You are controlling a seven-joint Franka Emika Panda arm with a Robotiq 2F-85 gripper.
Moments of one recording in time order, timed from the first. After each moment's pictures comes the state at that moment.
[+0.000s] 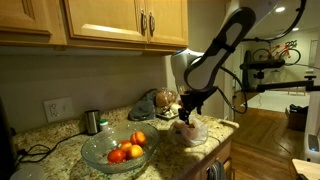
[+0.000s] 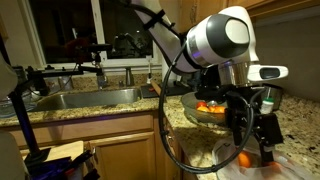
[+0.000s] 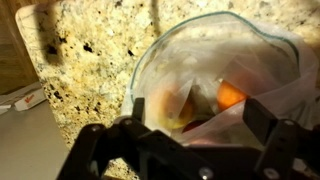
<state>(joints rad) -0.12 0.22 -0.18 -2.17 -0.47 2.42 0.45</state>
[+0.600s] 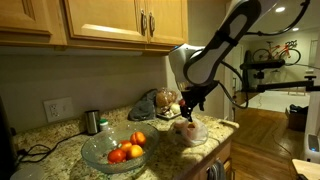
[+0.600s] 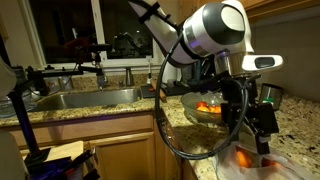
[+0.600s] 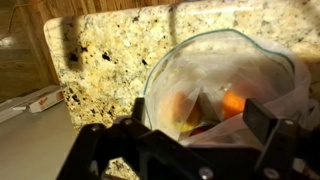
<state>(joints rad) -0.10 0.17 -0.18 -2.17 -0.49 2.31 0.46</state>
